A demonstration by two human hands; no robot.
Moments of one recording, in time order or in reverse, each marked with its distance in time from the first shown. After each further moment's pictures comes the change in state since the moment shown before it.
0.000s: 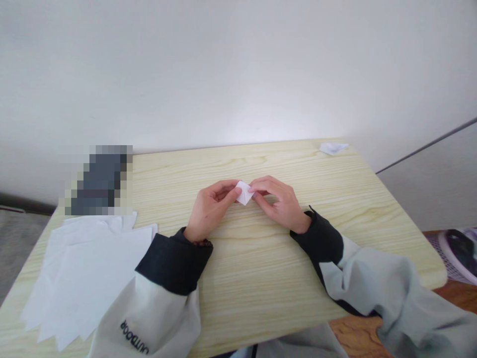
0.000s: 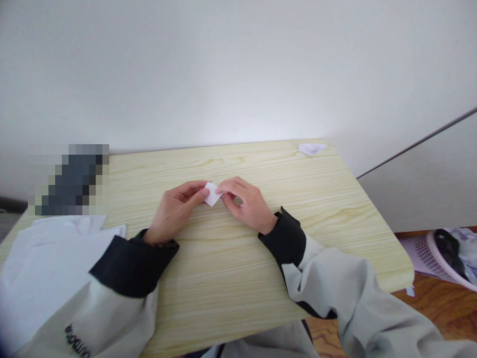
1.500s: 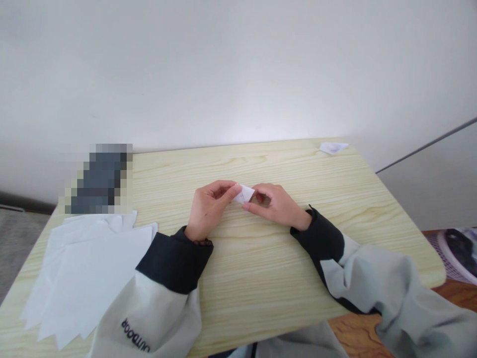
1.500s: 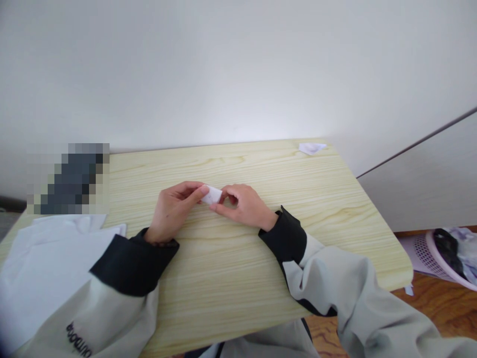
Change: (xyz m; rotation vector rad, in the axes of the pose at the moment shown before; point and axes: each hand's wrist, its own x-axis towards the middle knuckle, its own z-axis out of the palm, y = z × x) left_hand 0.000 0.001 0.002 0.085 0.115 0.011; right_hand 0.006 -0.003 -0.001 -0.026 -0.302 0.330
